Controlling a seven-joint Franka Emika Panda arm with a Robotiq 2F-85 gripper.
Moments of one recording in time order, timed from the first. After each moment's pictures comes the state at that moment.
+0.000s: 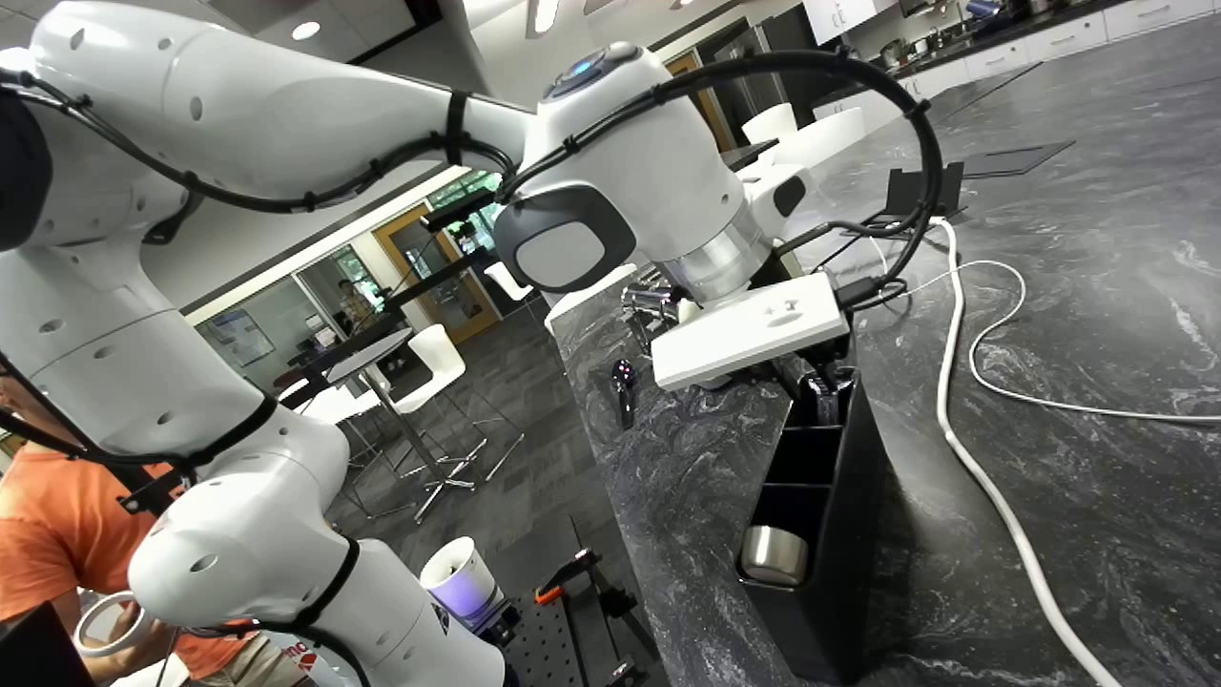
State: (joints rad) arm -0.13 -0.02 -0.21 -2.40 0.46 2.53 -1.58
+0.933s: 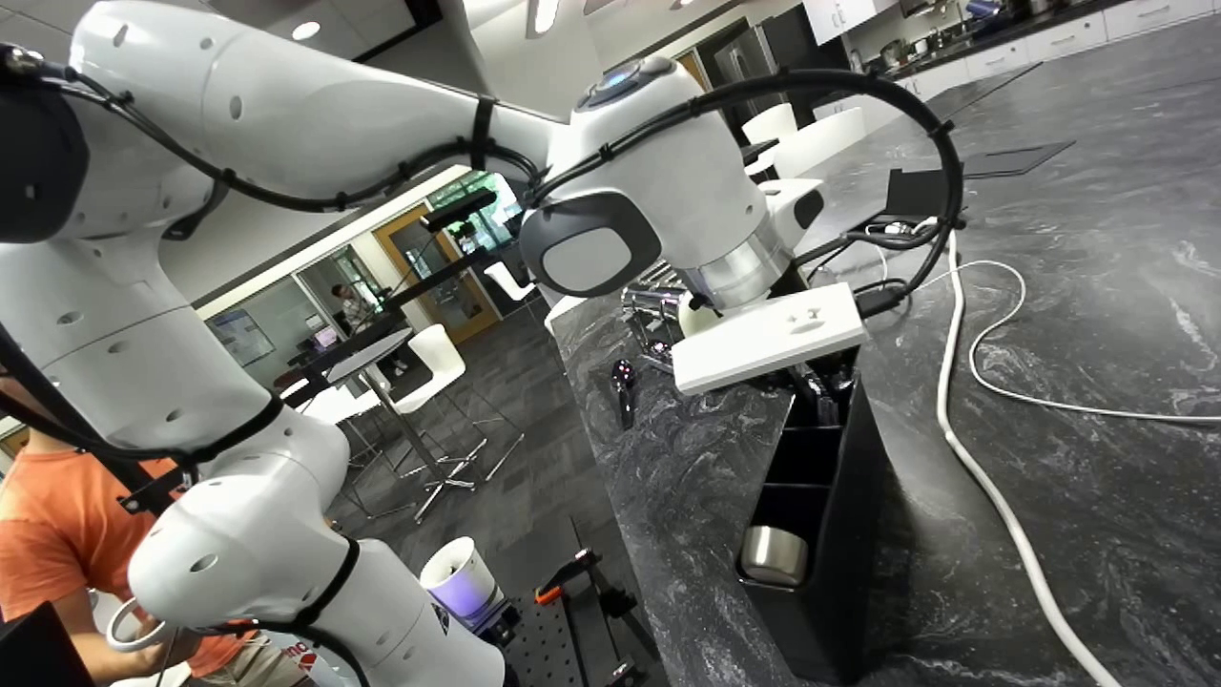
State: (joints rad) arm -0.13 0.05 -0.20 -2.36 0.45 2.53 -1.58
